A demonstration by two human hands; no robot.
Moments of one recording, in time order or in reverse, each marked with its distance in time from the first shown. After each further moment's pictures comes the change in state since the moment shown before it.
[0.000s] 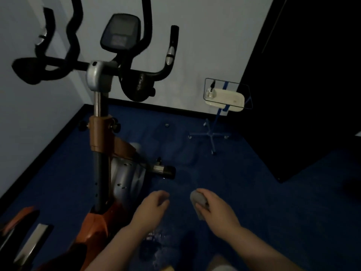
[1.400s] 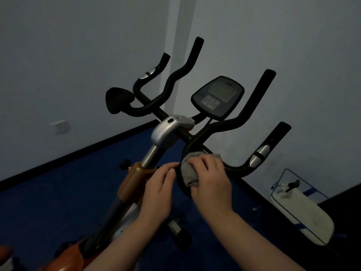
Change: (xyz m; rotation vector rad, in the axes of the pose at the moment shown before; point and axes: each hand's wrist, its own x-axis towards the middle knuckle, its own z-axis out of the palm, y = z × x) left_hand 0.178 0.106 -0.184 -0.656 0.947 0.247; right_hand 0.296 -0.252 -0.098 -0.420 0.218 -0.908
